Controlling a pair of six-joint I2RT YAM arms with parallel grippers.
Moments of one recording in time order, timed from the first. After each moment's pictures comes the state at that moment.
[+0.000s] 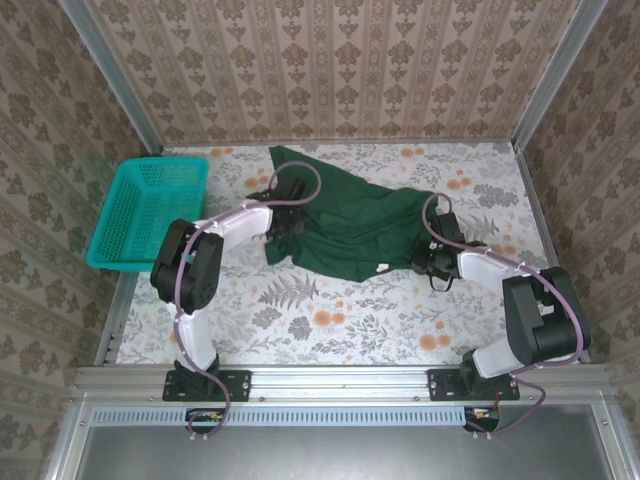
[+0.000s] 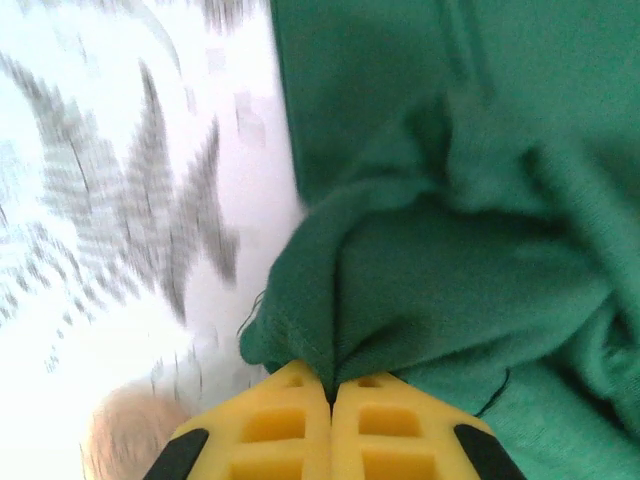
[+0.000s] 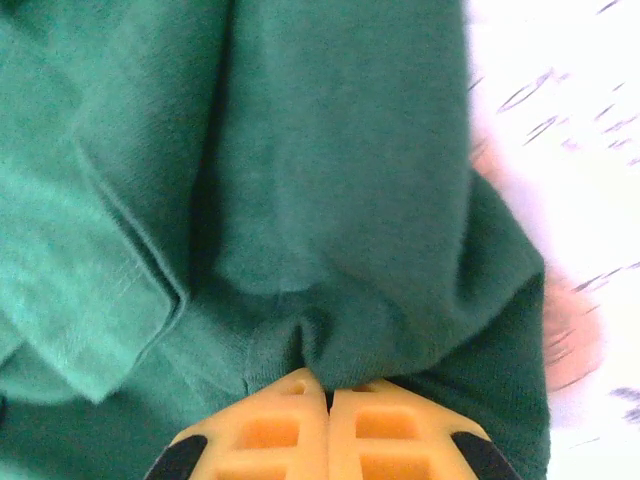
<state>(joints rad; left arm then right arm) -0.53 1.94 1.38 -0.56 -0.15 -0.55 0.20 1.47 0.67 -0.28 -0.09 0.67</state>
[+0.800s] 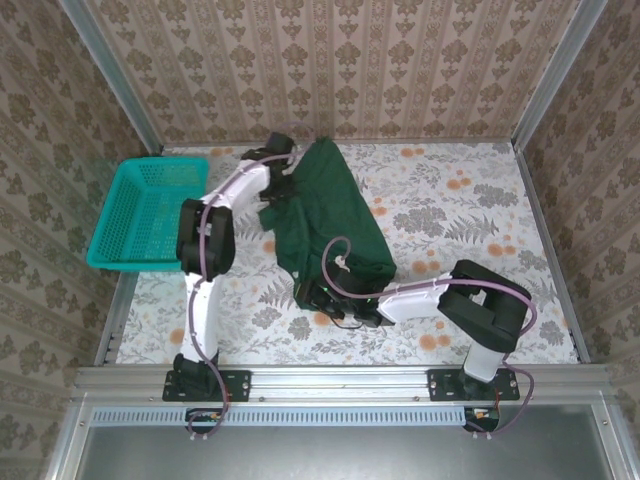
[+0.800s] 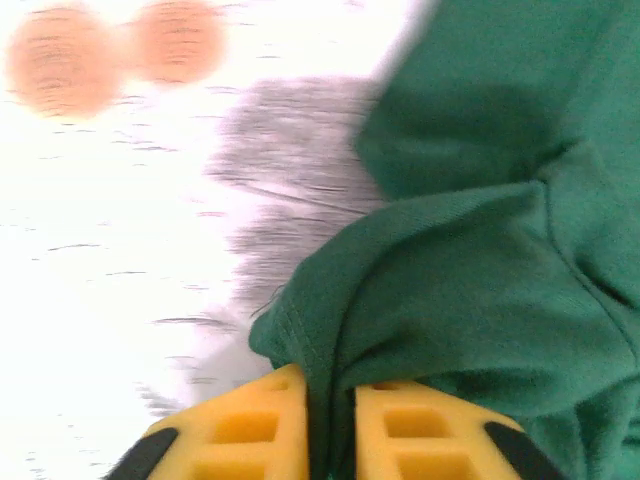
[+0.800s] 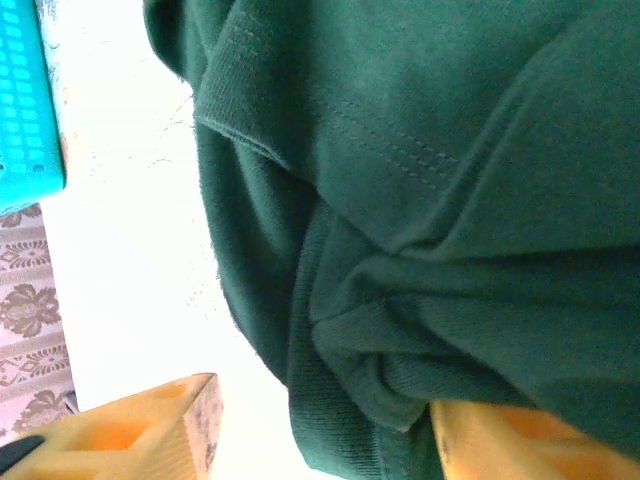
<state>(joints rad) -0.36 2.25 1.92 -0.85 -0.14 -0.37 1.00 1.72 0.76 0.23 0.03 1.30</state>
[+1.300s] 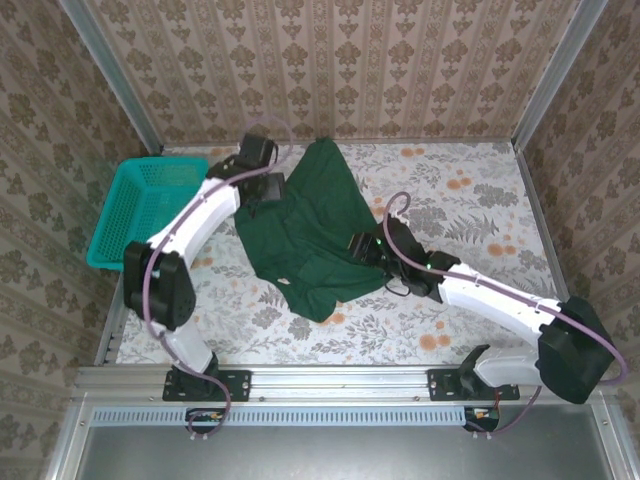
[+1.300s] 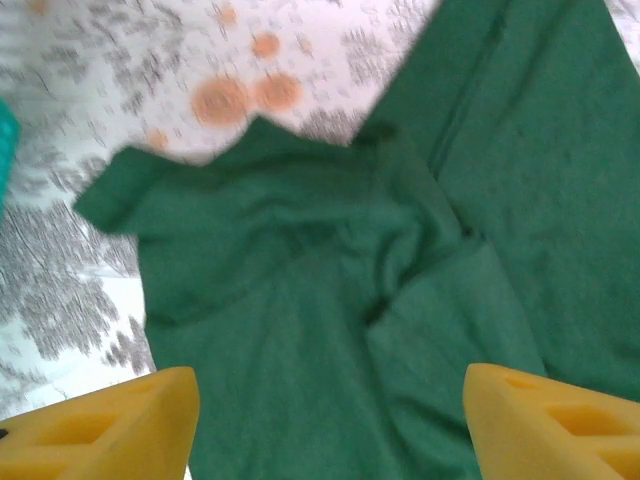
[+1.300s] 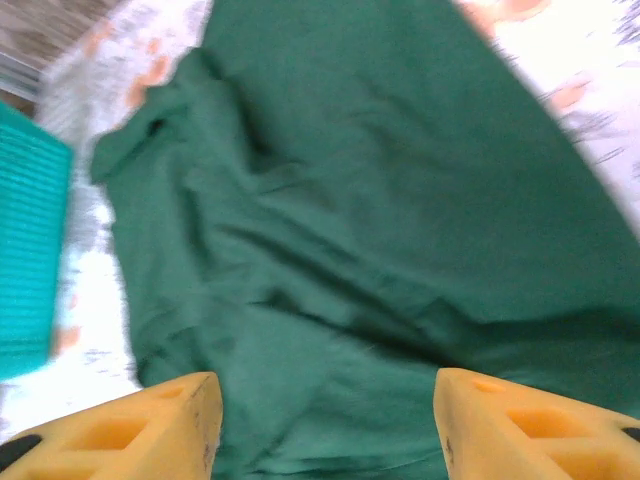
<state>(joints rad) -0.44 1.69 1.46 -0.72 -0.20 -0.41 0.69 1.30 0.83 -0.27 0.19 0.90</state>
